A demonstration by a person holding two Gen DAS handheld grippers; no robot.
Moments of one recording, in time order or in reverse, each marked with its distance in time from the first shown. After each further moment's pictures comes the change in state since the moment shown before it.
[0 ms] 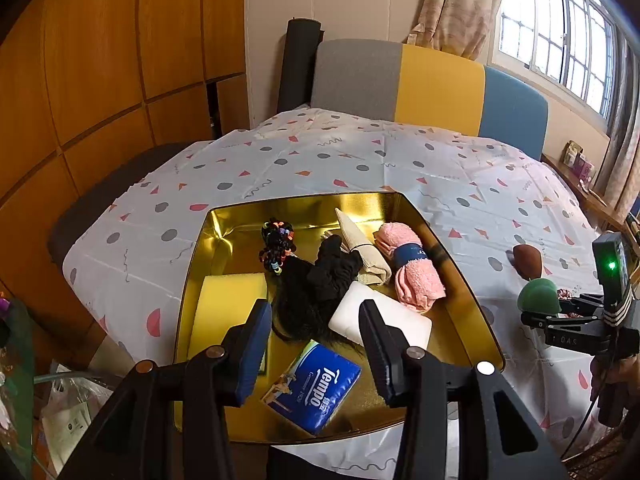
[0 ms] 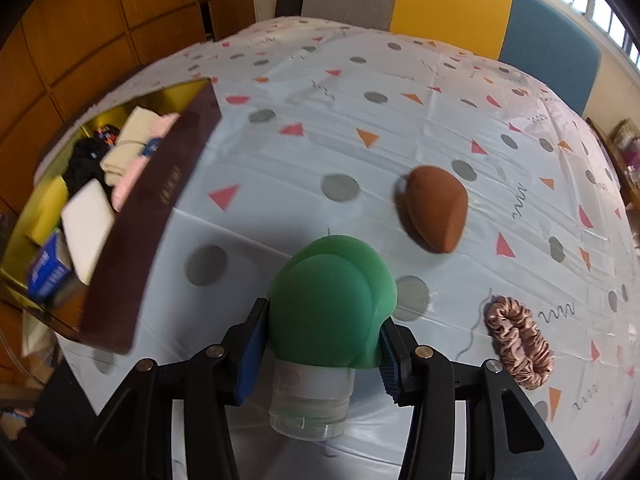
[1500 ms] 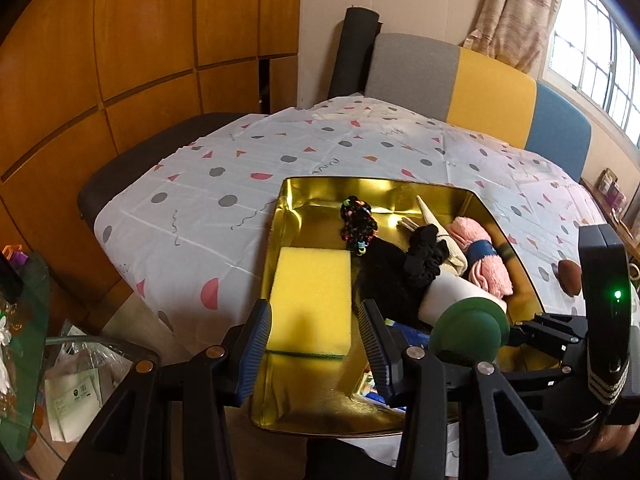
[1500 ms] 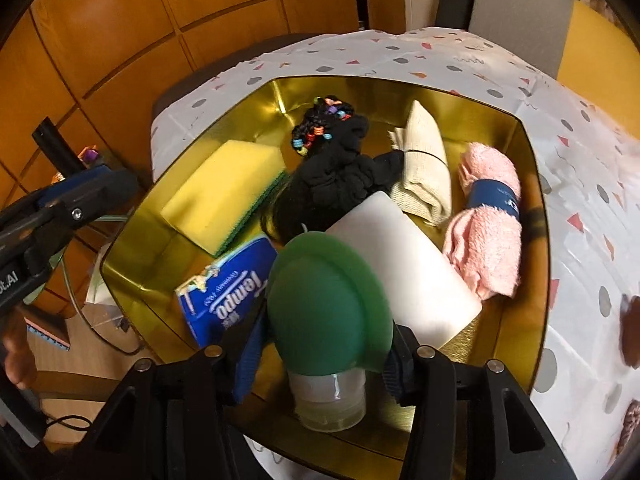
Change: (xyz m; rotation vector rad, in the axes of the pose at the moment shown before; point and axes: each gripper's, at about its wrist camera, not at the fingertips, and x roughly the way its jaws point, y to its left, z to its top) left arm 0.013 0.066 -0.017 -0.126 0.046 0.089; right arm 0.026 0.207 0.031 -0.272 0.030 0.316
